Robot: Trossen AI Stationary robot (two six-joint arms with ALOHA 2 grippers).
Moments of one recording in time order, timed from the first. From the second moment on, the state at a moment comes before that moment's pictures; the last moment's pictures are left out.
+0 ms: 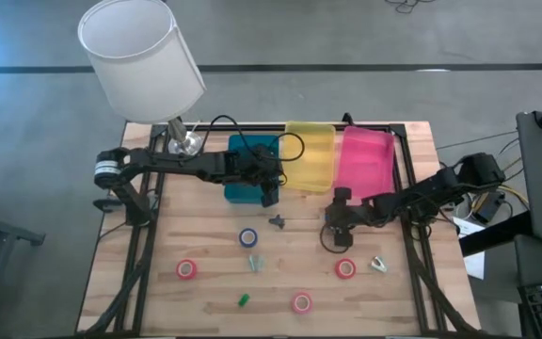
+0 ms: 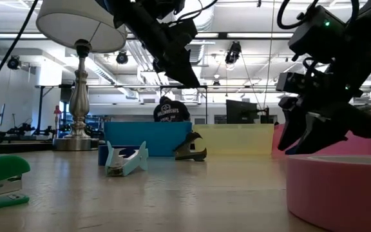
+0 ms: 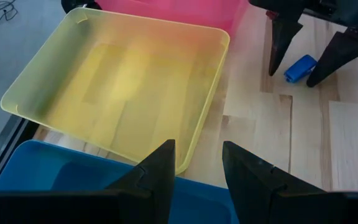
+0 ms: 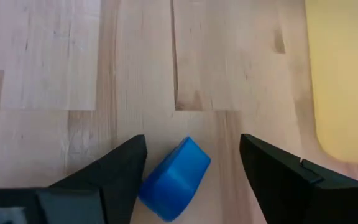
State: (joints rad) left arm 0.14 1.65 1.25 -0.31 -0.18 0.03; right arm 0.17 1.42 0.46 -0.05 0.31 0.06
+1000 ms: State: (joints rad) left arm 0.14 1.65 1.25 -0.31 -0.18 0.03; right arm 0.16 1.41 0.46 -0.12 0.27 0.34
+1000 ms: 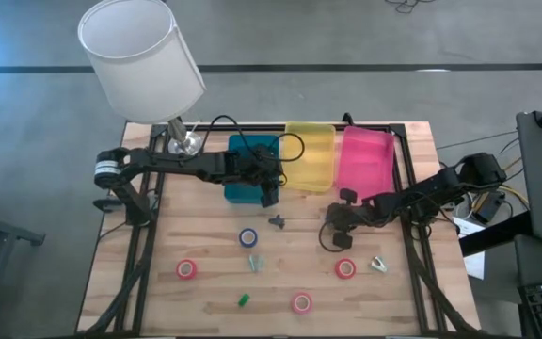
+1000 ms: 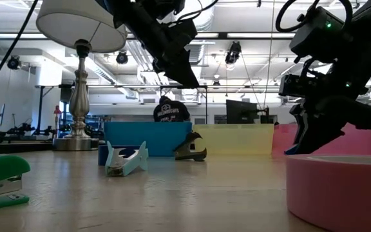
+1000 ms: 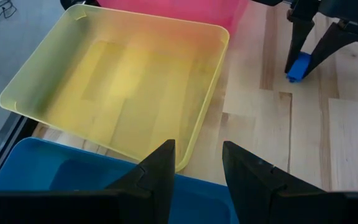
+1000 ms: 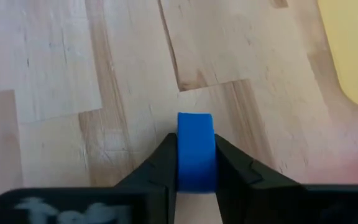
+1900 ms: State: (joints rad) left arm 0.13 1.25 1.06 -0.46 -0.18 -0.07; right arm 0.16 1.41 0.48 0.25 0.25 0.26
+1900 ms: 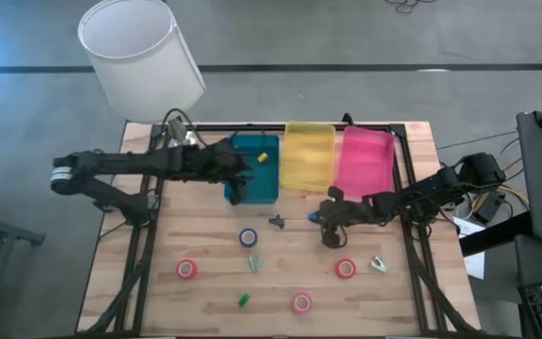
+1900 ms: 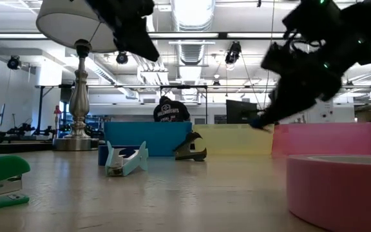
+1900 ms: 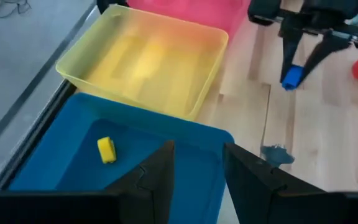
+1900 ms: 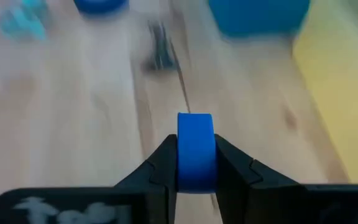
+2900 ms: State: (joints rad) left arm 0.12 1.10 0.78 -0.18 -0.34 -0.03; right arm -0.11 2.06 1.42 -0.16 0.29 -0.04
